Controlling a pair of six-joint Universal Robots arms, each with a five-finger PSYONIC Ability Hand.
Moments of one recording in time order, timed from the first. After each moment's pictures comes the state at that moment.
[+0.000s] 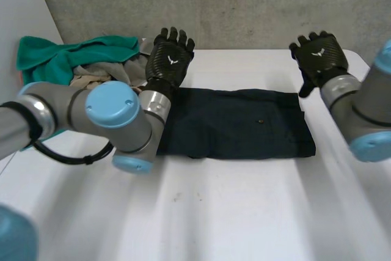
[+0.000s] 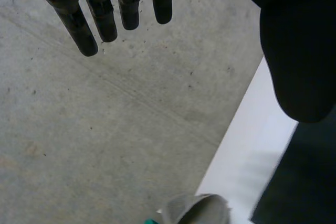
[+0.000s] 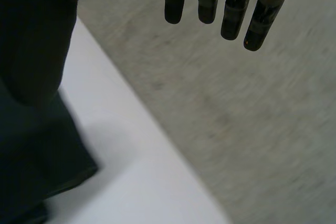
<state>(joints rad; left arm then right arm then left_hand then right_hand) 4.10 -2.35 -1.14 3.72 -1.61 3.85 1.82 -1.03 1.29 -0.22 1.44 2.59 0.19 0.20 0.21 0.20 0.05 0.20 0.22 0.21 0.23 0.06</state>
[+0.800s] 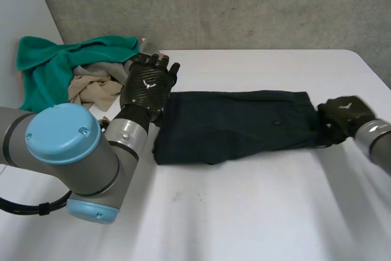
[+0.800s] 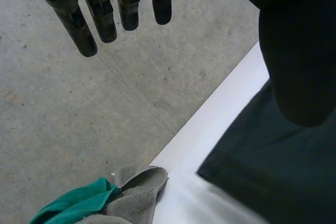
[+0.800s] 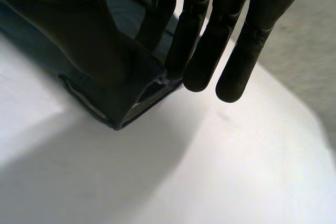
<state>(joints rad) 4.12 -2.01 -1.60 3.70 -1.63 3.61 1.60 -1.10 1.56 -0.08 1.30 2.57 0.19 0.20 0.21 0.20 0.05 0.92 1.18 1.18 1.19 0.97</state>
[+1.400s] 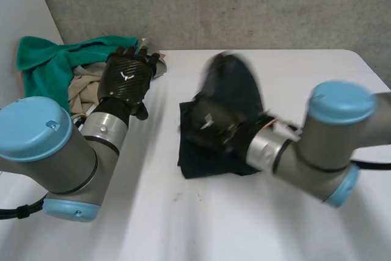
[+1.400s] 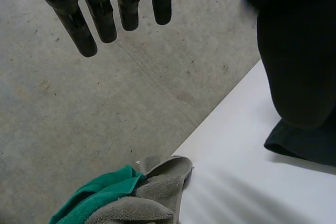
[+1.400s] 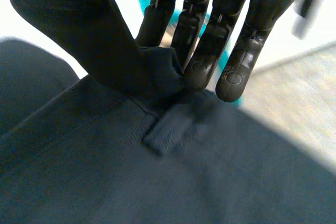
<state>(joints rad) 4.19 -1.91 -1.67 3.69 -1.63 3.59 2.10 -0.99 1.42 -0.27 0.83 2.16 0.19 0.20 0.21 0.20 0.05 0.96 1.18 1.18 1.19 0.98</state>
